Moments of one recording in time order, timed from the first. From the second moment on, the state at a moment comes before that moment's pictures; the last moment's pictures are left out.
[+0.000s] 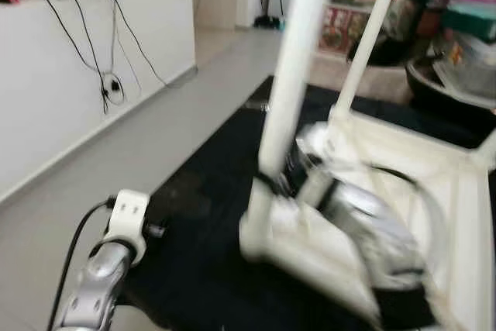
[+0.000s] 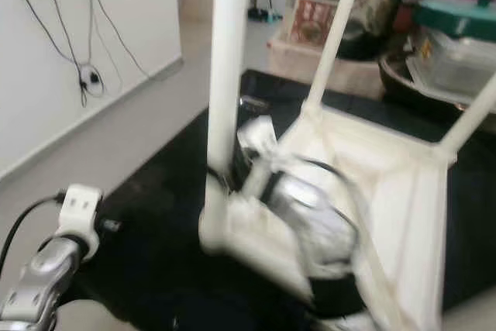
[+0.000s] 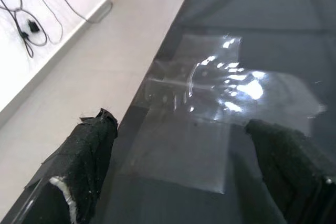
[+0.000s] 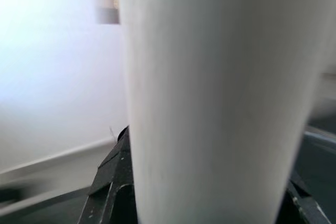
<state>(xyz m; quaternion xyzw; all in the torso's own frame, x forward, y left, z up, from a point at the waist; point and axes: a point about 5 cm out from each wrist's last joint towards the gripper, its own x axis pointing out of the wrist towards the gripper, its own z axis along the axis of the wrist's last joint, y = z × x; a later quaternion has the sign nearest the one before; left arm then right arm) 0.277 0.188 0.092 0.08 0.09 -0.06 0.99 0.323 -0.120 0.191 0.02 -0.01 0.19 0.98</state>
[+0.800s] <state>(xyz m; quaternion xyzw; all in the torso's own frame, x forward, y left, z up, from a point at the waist) 0.277 0.199 0.088 0.09 0.11 -0.05 0.99 0.320 -0.129 0.225 0.07 -0.06 0.38 0.92</state>
